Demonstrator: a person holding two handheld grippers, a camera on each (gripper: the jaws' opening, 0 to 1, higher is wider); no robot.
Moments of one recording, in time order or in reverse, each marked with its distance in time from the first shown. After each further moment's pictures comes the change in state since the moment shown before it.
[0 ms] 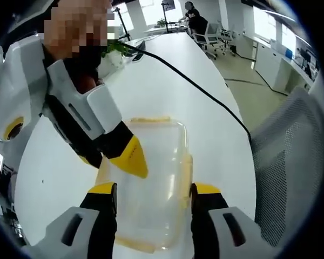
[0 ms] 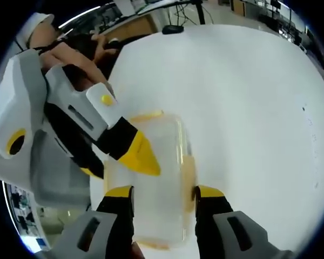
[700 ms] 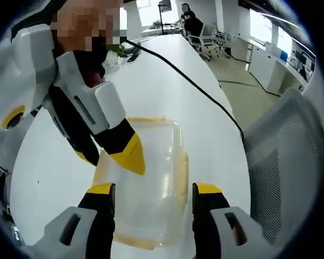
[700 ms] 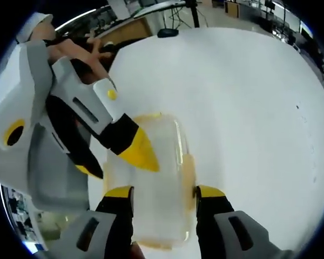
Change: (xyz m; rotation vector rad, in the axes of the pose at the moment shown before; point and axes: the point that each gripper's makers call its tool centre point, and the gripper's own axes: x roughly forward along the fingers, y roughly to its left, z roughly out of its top) left arm -0.006 -0.003 -0.002 0.003 -0.011 -0.062; right arm -0.002 0.001 0.001 0.015 -0.042 -0.045
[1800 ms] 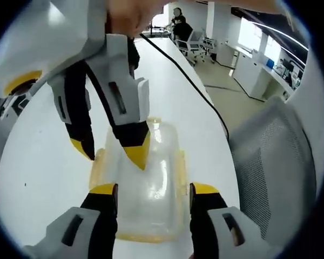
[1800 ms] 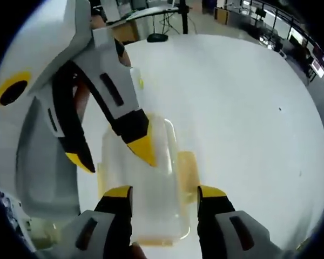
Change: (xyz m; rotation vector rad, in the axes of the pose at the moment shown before) left arm -0.010 0.006 0.000 -0.022 -0.022 -0.174; right arm -0.010 -0.006 -0.001 0.008 -0.037 -0.156
